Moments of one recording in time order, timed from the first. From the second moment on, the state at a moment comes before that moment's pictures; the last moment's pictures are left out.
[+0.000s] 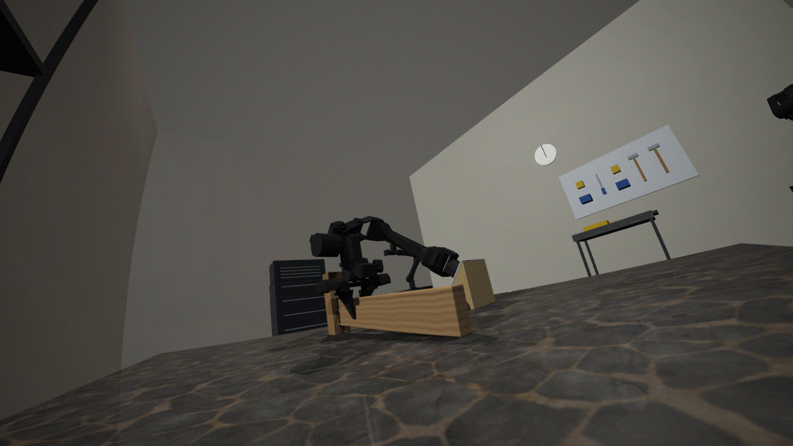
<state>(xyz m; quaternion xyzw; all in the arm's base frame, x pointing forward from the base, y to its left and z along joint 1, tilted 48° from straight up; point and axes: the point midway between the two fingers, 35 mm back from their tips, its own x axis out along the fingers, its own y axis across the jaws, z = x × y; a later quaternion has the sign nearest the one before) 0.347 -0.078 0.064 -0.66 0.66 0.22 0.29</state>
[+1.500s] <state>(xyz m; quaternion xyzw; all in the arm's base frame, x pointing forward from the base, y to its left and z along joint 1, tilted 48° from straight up) 0.347 -0.081 0.068 -0.66 0.66 0.22 0.29</state>
